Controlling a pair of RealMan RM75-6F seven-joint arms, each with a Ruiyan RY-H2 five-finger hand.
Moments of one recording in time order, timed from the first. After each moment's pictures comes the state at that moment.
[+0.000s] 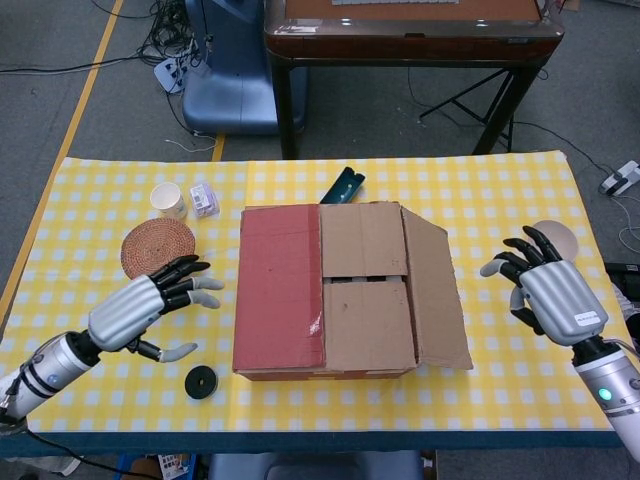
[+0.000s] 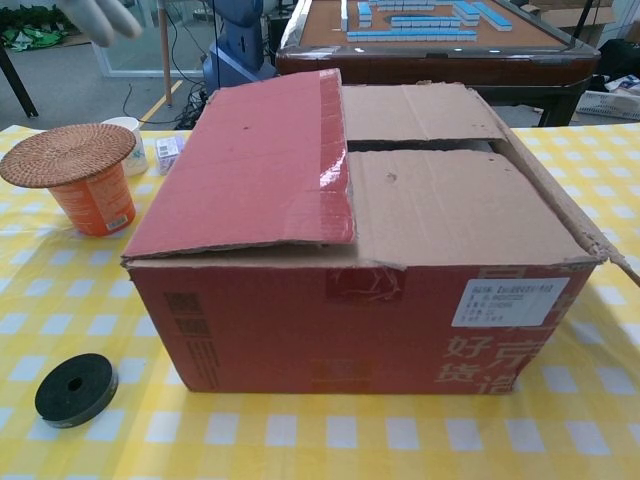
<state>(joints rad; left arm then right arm) -0.63 -0.92 -0.10 -1.63 2.00 1.25 -0.64 0.36 -0.69 0.10 -2.02 -1.50 1.23 0.00</state>
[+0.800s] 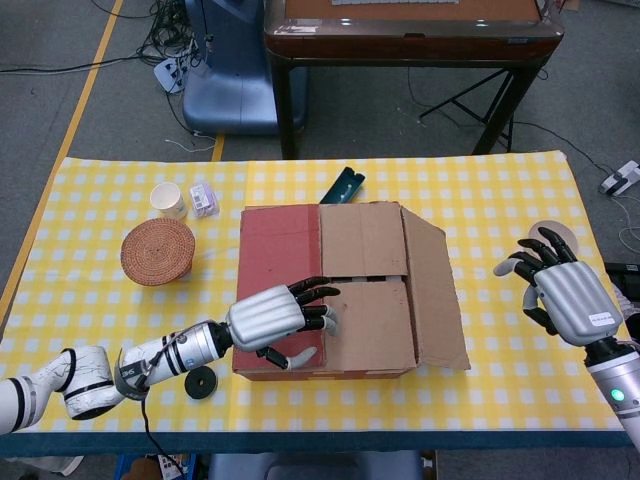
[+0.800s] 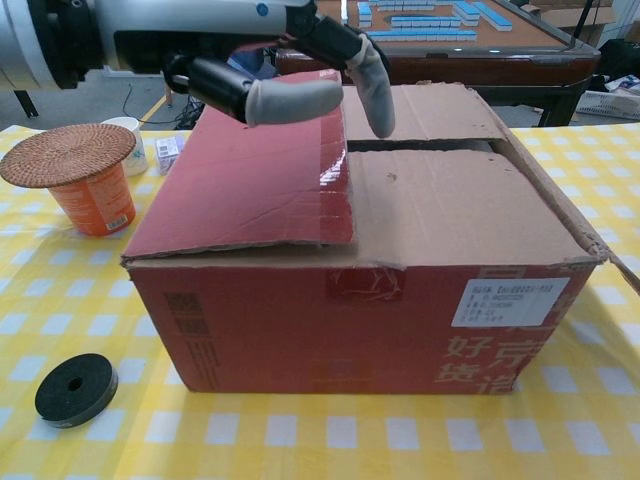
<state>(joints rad) -0.99 -1.16 -0.18 -1.76 1.82 0.83 -0.32 0.33 -0.68 0.11 -1.99 -1.49 1.23 0.04</state>
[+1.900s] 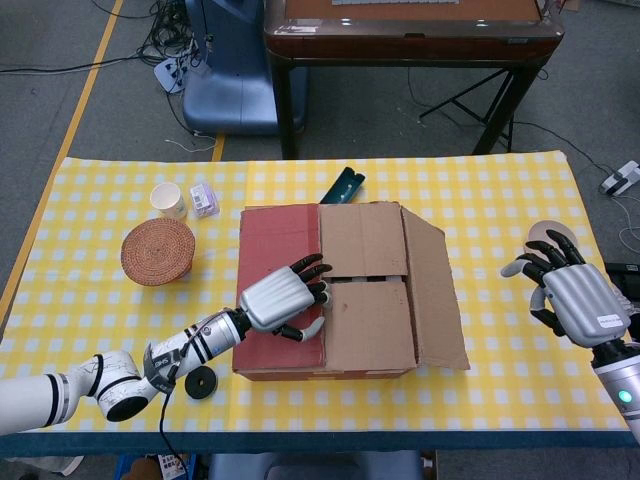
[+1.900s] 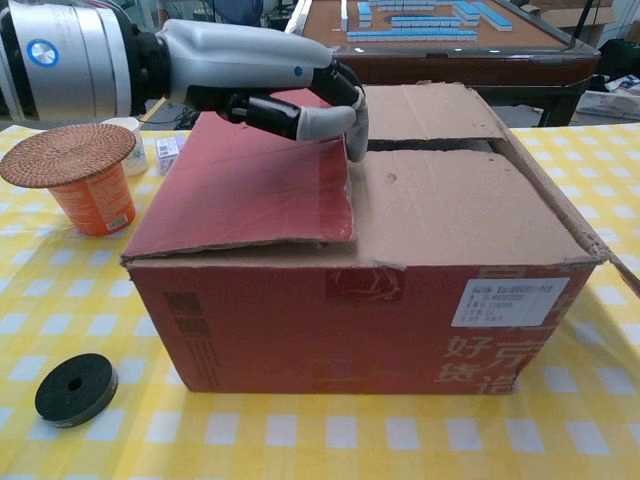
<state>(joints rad) -1.04 -1.25 -0.20 -1.76 1.40 0.74 0.21 0.31 -0.69 0.11 -1.96 -1.50 1.23 0.08</state>
